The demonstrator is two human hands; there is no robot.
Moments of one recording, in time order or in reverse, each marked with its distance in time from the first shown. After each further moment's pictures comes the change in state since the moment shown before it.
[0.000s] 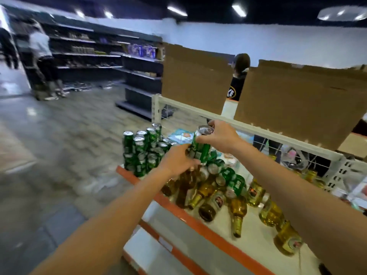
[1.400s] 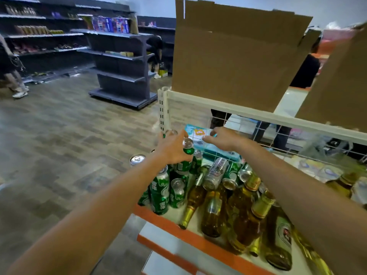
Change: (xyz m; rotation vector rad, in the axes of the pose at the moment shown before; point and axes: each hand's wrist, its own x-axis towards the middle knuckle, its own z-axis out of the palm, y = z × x) left_hand 0.237 -0.223 -0.091 0.465 -0.148 0.112; right_hand 0.264 -0.003 0.166 -0.214 -0.237 0.293
